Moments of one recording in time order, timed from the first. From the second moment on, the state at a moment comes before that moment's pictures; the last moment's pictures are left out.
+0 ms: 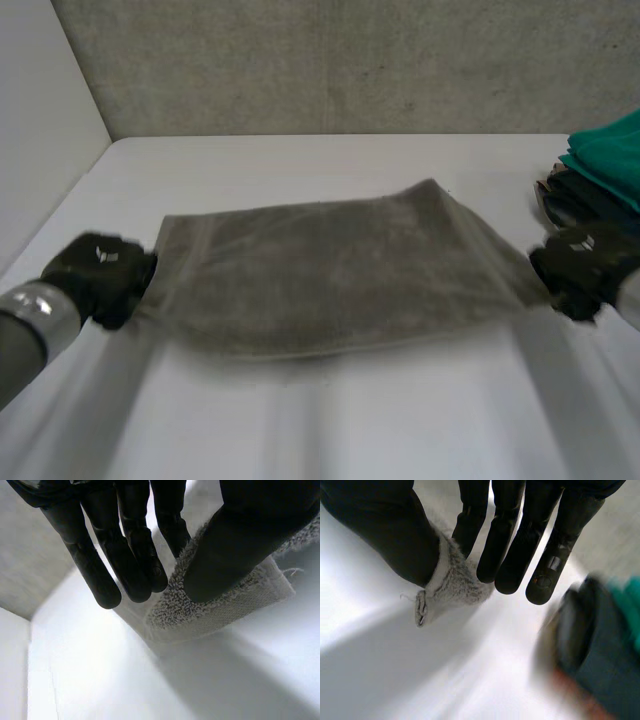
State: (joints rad) left arm 4.55 -1.60 -1.84 2.98 -1.43 3.79; right arm 1.61 -1.43 1.69 0.31 1.31 2.38; left_hand 1.13 1.20 1.19 1.20 0.96; right_hand 1.00 1.18 1.19 1.19 0.99
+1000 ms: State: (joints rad) left arm 4.50 -2.09 -1.06 3.78 -1.41 3.62; right arm 1.86 -1.08 1.03 -0.63 1.57 2.46; left_hand 1.13 1.20 1.19 1.20 0.96; right_hand 1.00 1.18 1.19 1.19 1.00
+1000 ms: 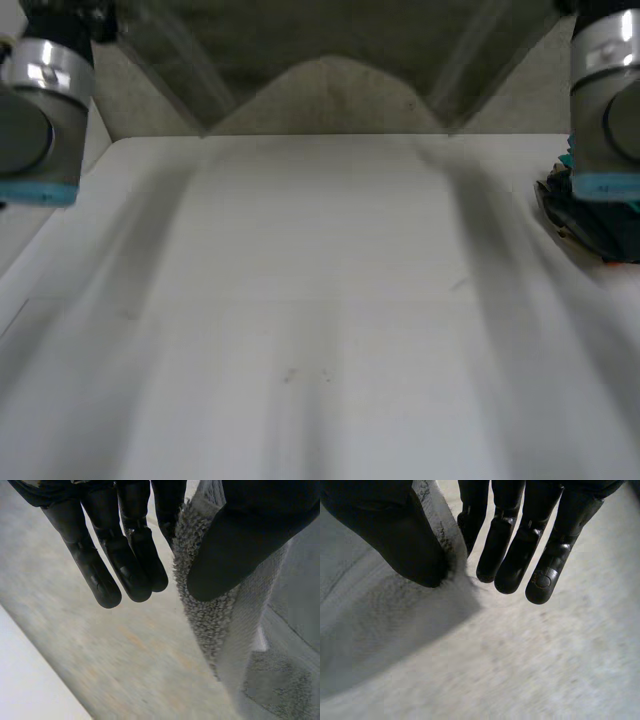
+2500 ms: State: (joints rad) left arm 4.49 -2.37 -1.20 3.44 -1.46 3.77; right arm 1.83 -0.62 0.96 -0.30 1.56 2.30; left_hand 0.62 0.70 0.70 0.70 0.51; right_hand 0.50 0.66 0.68 0.68 0.51
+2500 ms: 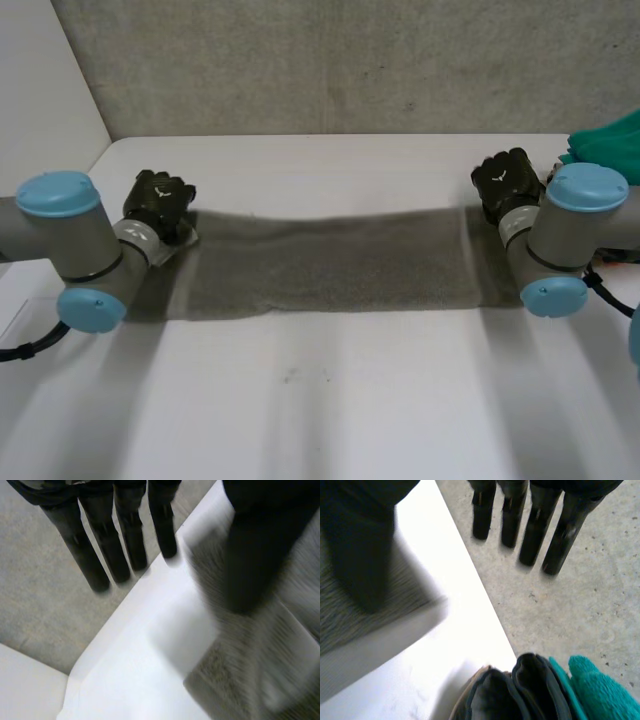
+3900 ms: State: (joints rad) left arm 4.54 -2.27 -1.35 3.66 -1.49 3.76; right arm 1.75 -0.93 1.54 -0.28 1.48 2.48; left_hand 0.19 0.21 0.22 0.21 0.05; right_hand 0.71 0.82 0.82 0.81 0.60
